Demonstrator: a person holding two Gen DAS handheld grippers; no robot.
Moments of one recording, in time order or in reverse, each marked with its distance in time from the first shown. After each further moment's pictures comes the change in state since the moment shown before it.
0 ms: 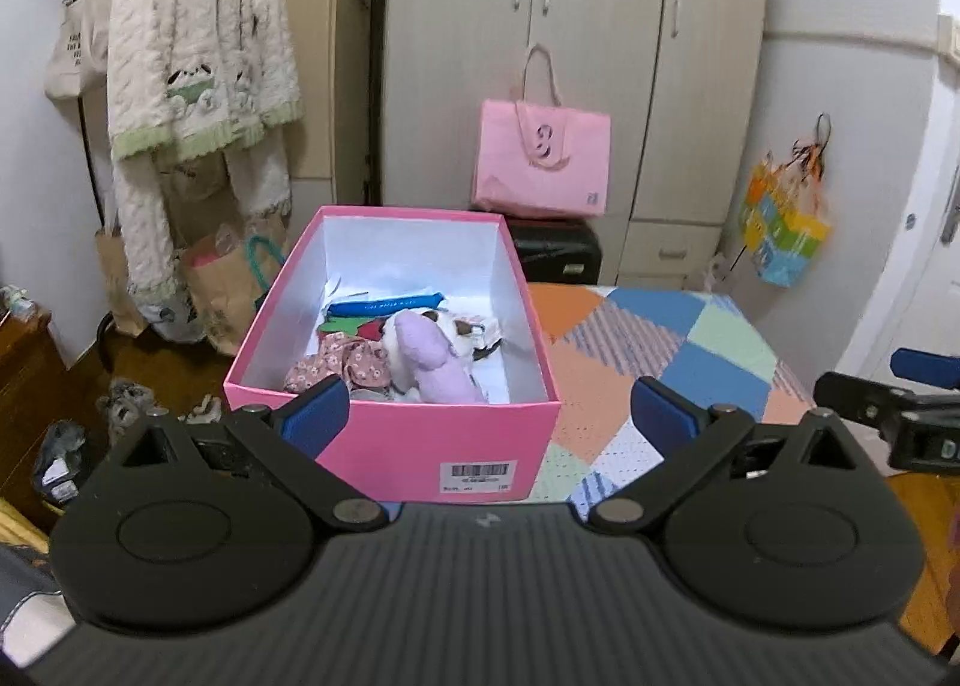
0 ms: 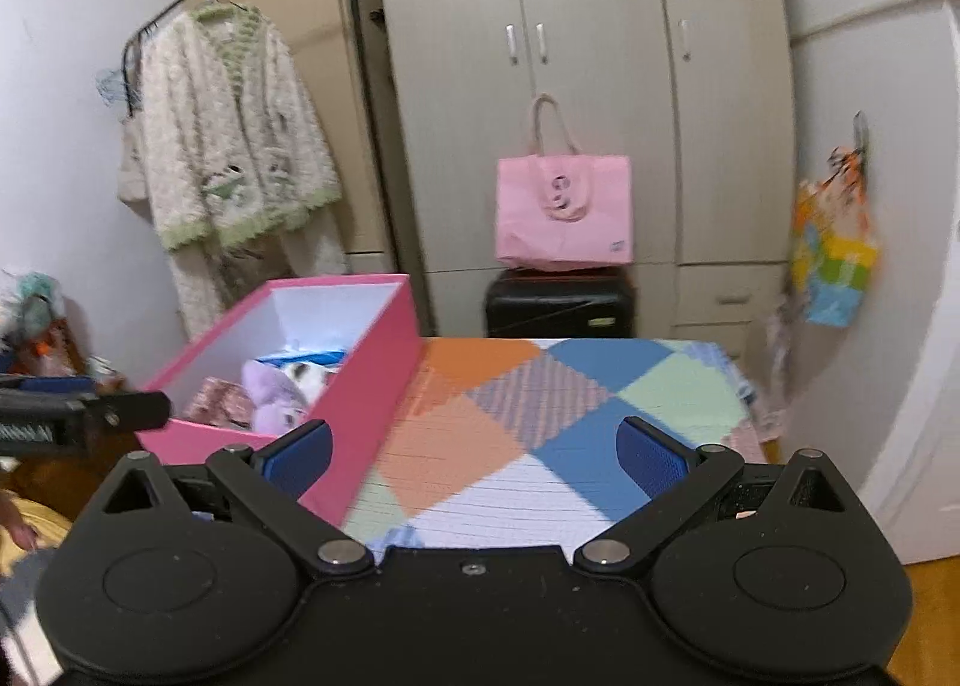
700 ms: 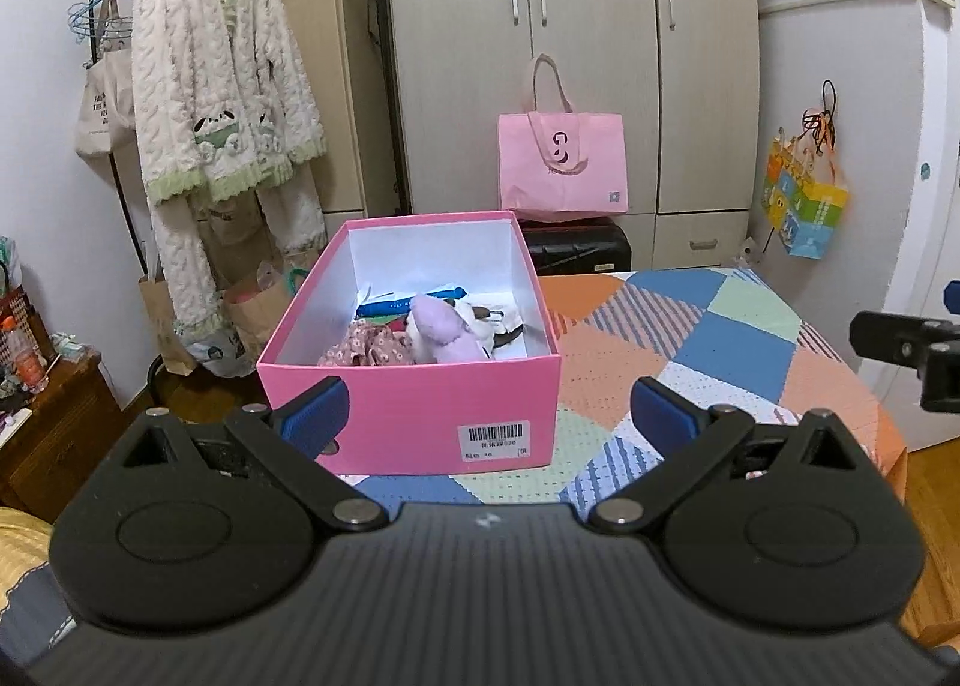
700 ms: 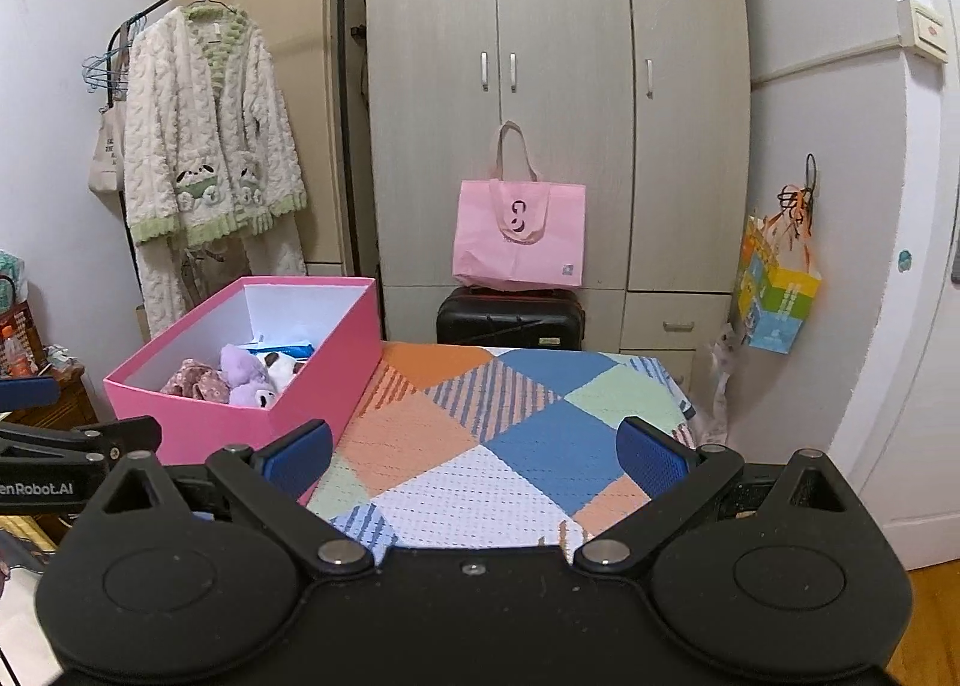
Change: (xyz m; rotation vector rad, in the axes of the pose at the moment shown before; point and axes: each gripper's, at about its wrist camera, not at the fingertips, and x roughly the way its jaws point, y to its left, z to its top) left arm -0.021 -0.033 -0.028 0.092 -0.030 0.117; right arm -0.039 0.006 -0.018 -0.033 -0.044 -0.086
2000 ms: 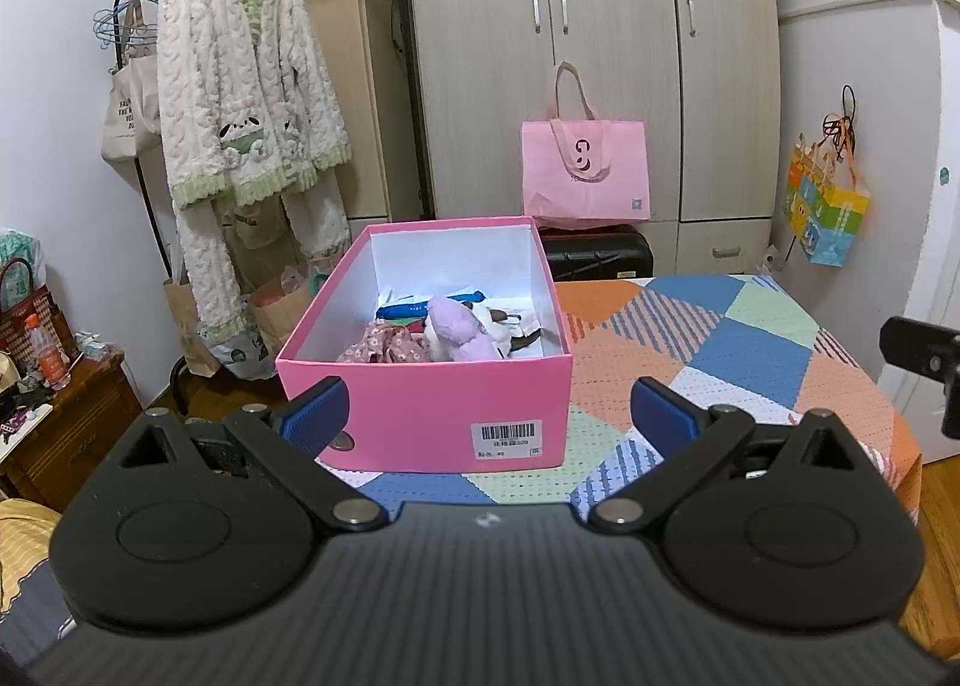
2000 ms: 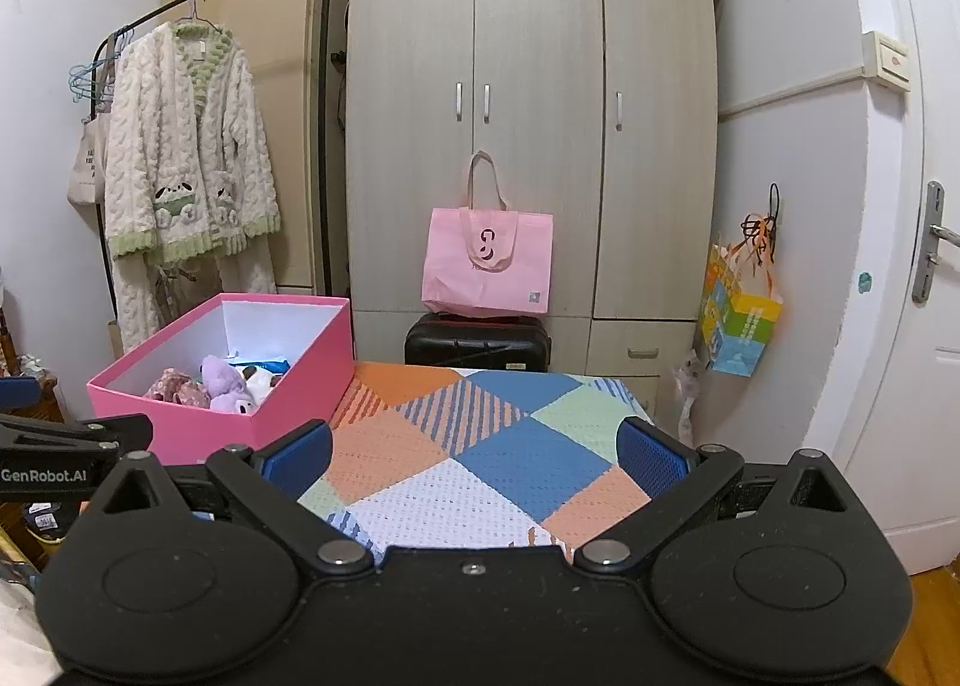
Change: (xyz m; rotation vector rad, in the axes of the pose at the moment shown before) left arm -0.008 -0.006 -0.004 -0.005 -0.022 0.055; right arm -0.022 0.006 -0.011 -0.014 -0.068 -0.060
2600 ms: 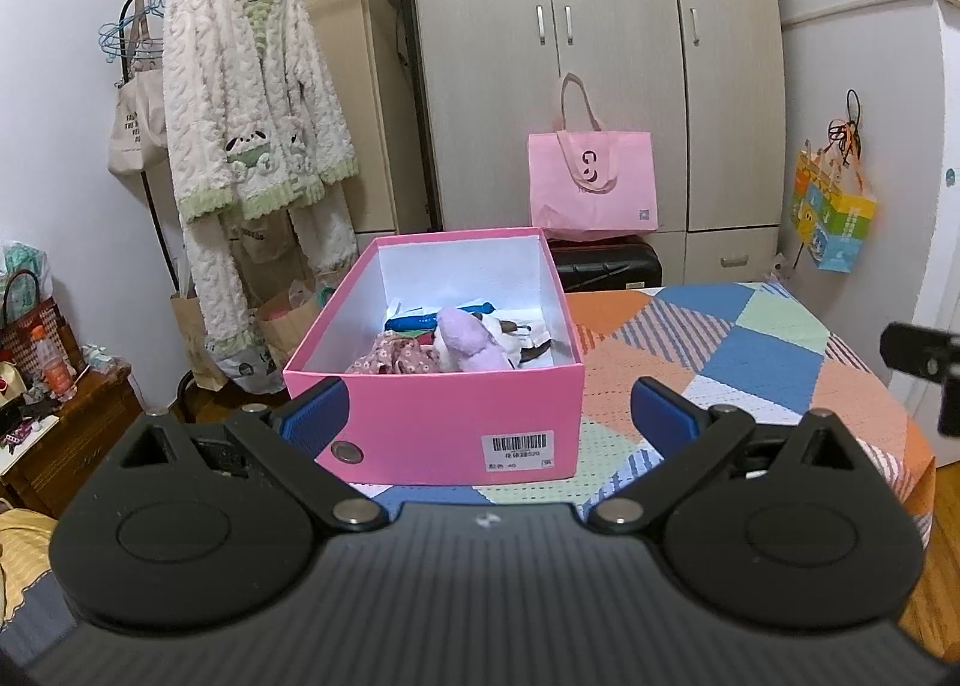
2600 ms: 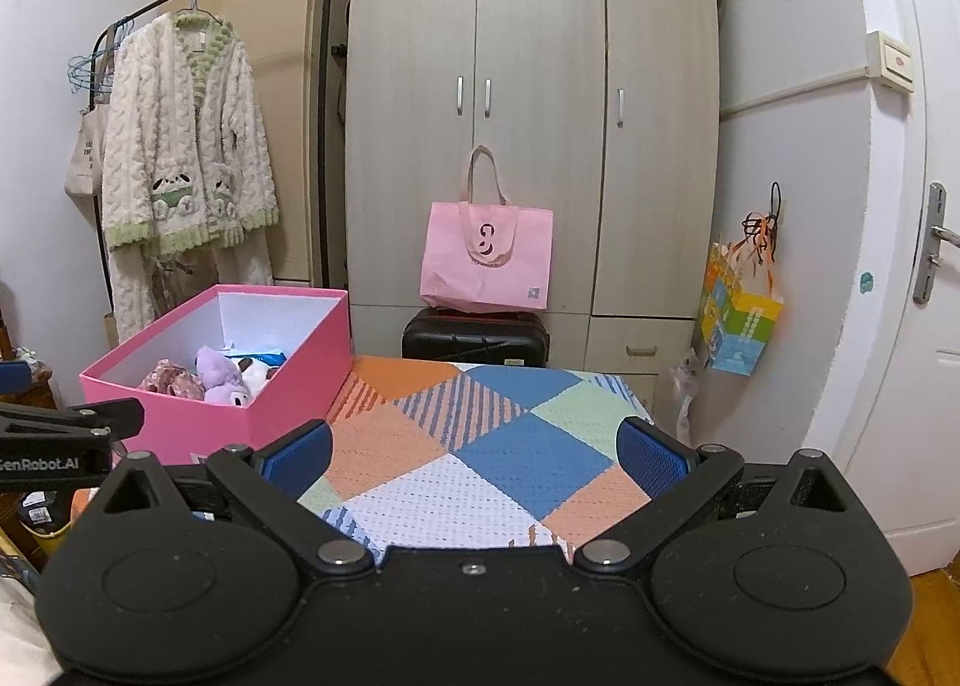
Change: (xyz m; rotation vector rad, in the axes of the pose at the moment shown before) left arm 0.003 0.002 -0.003 0.012 -0.029 0.016; right arm 0.009 0.002 -0.002 0.000 0.009 -0.011
